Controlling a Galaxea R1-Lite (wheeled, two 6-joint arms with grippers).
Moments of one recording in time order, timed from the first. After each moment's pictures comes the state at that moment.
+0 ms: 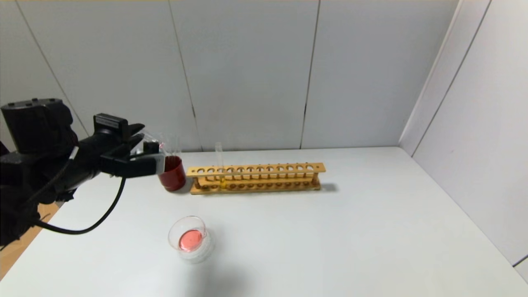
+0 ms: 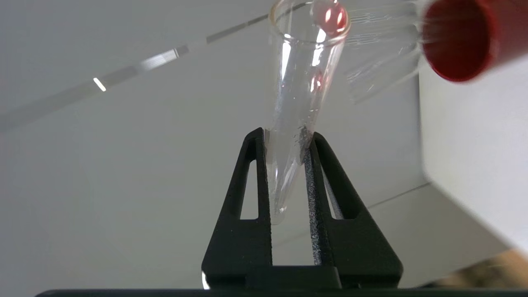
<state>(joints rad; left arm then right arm) -0.11 1.59 -0.72 -0.77 -0.01 1.74 0.00 0.00 0.00 0.00 0.01 0.00</state>
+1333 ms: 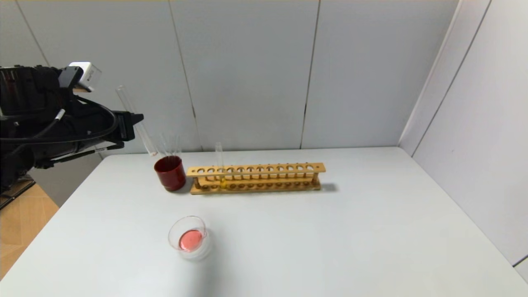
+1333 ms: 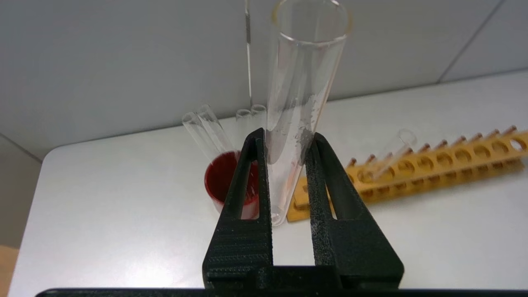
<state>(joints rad) -0.02 1.60 -0.95 -0.50 -0.17 -0.01 0.00 0.00 0.00 0.00 0.01 0.00</state>
